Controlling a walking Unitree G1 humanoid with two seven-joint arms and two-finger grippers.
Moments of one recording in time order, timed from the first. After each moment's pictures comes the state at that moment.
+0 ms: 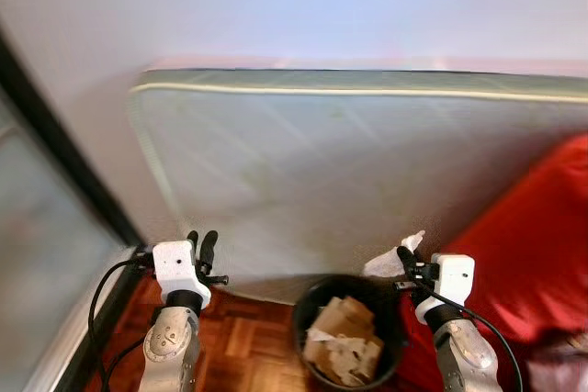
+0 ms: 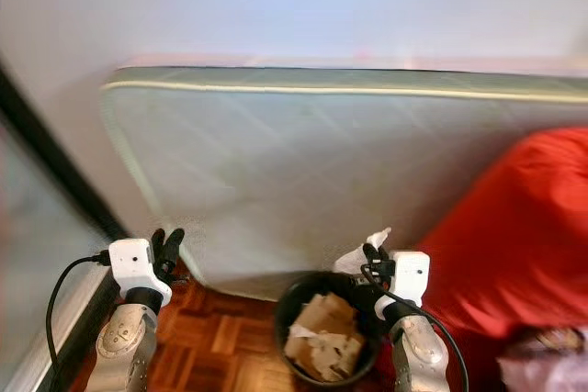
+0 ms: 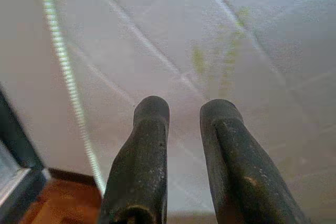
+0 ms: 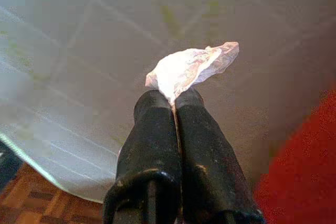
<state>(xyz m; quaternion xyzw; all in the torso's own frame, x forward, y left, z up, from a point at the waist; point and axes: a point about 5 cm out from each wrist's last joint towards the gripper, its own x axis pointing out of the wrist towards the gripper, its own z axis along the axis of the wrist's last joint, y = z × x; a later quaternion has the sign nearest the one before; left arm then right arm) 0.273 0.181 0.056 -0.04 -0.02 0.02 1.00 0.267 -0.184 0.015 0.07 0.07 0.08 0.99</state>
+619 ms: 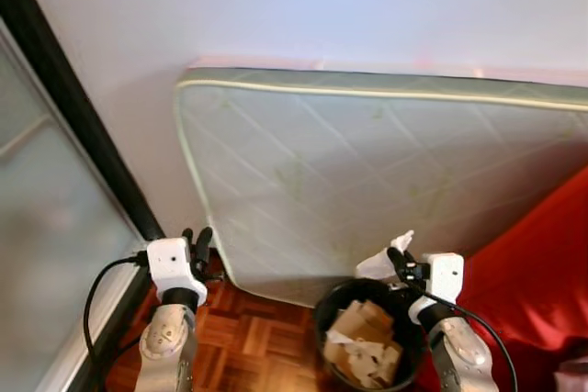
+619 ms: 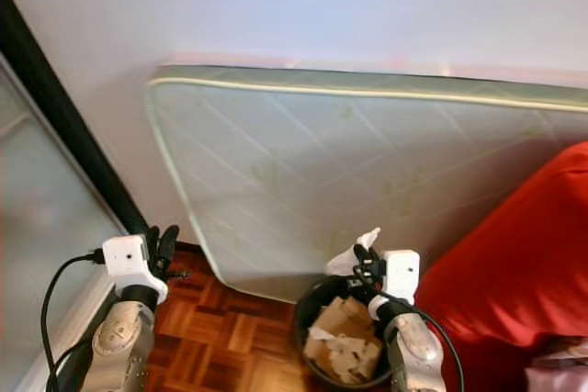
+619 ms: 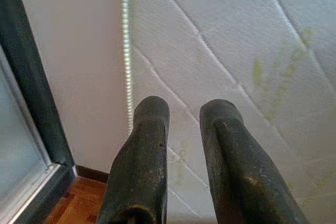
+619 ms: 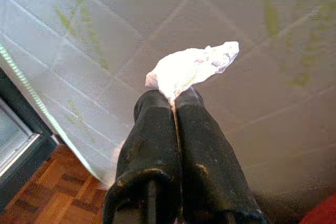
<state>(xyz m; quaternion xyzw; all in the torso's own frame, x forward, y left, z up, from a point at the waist) 0.274 0.184 0.060 -0.04 -0.03 0.03 1.00 0.269 -0.177 0.012 0.07 0.08 0.10 0.99</state>
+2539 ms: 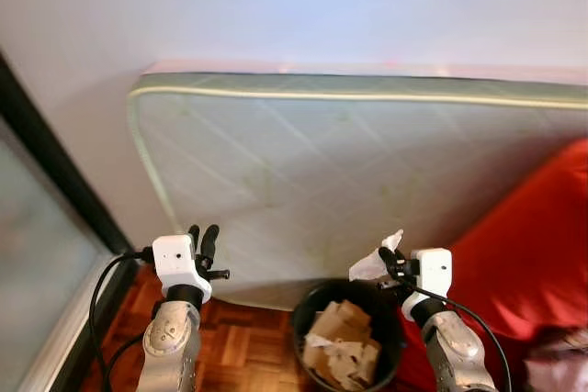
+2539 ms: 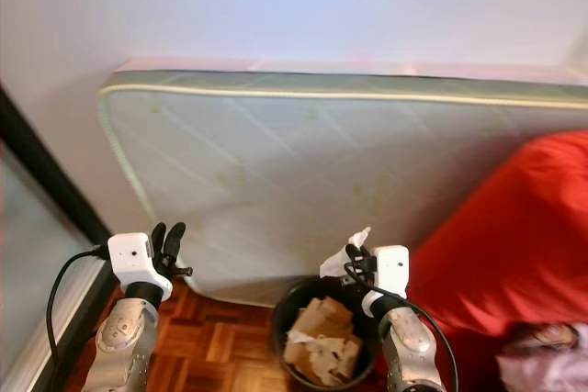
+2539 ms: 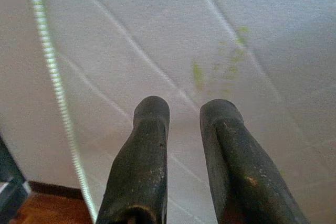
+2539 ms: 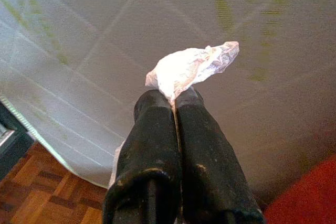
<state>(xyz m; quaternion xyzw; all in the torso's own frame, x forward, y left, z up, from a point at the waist) 0.276 0.178 0.064 -0.05 -0.03 0.01 1.00 0.277 -0.170 0.012 0.06 0.10 0.12 0.99</state>
